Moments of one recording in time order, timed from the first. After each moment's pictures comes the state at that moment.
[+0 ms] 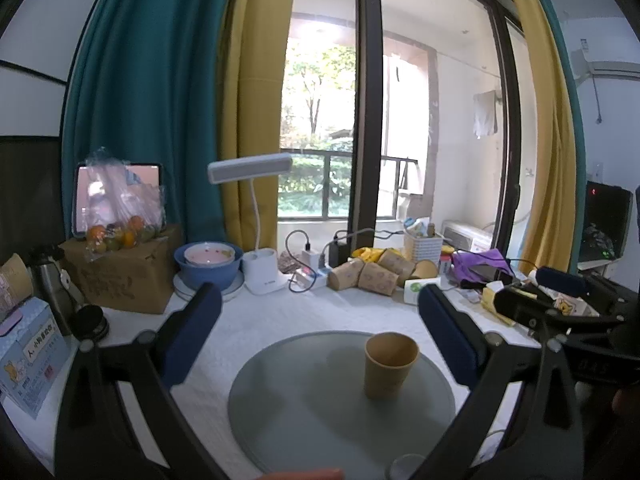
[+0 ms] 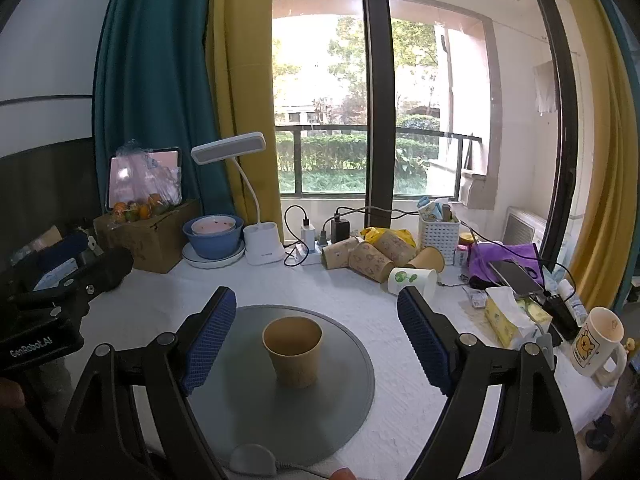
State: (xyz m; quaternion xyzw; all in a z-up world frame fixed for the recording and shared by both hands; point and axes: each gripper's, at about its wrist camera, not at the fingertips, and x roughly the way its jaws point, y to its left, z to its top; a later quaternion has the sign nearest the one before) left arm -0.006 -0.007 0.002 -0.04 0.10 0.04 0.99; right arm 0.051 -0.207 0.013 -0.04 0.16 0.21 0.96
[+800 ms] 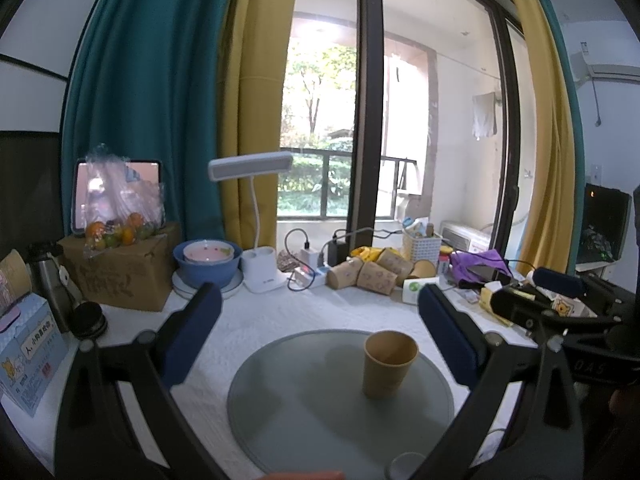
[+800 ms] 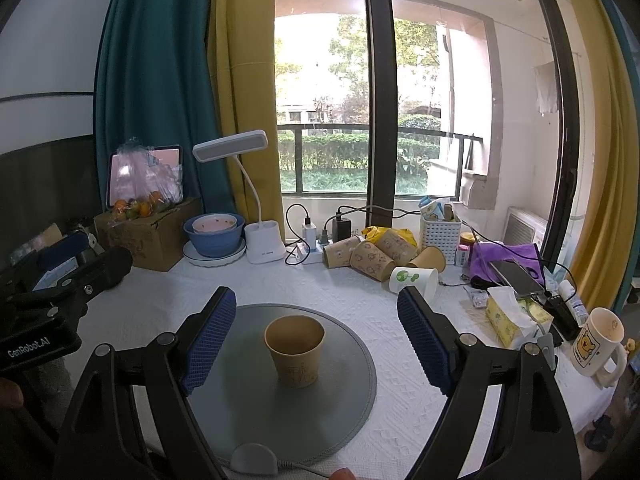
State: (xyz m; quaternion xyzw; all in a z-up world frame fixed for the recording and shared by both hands) left arm -0.008 -0.009 0.000 -0.04 0.10 0.04 0.99; right arm 0.051 -0.206 0.012 -0.04 0.17 0.21 0.96
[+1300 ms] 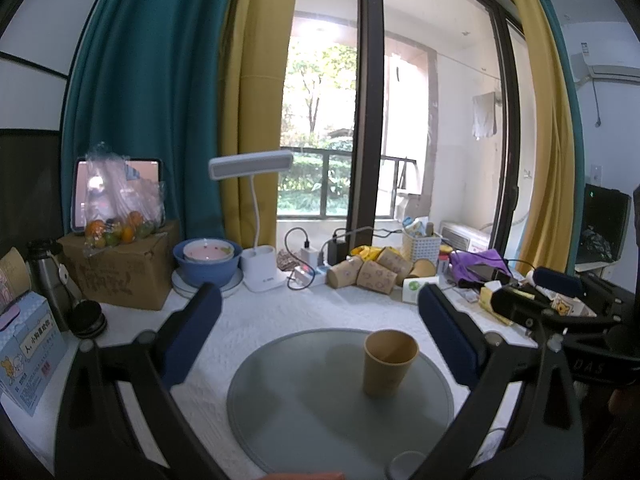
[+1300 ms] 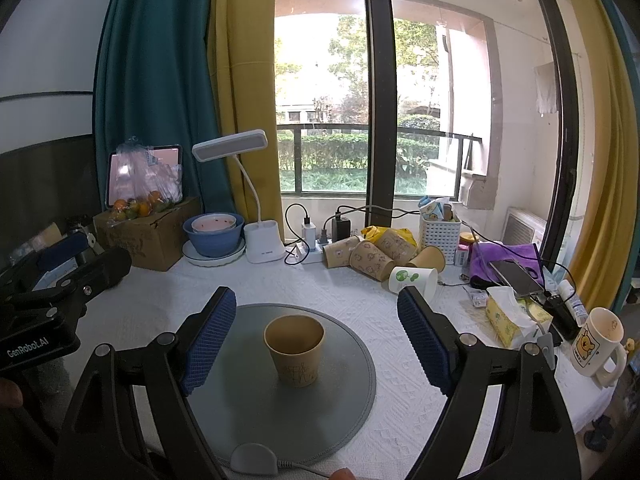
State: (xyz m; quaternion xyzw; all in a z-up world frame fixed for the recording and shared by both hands) left arm -0.009 -0.010 -0.001 -0.04 0.10 0.04 0.99; right arm 0.050 -0.206 0.012 -0.04 0.17 0.21 0.96
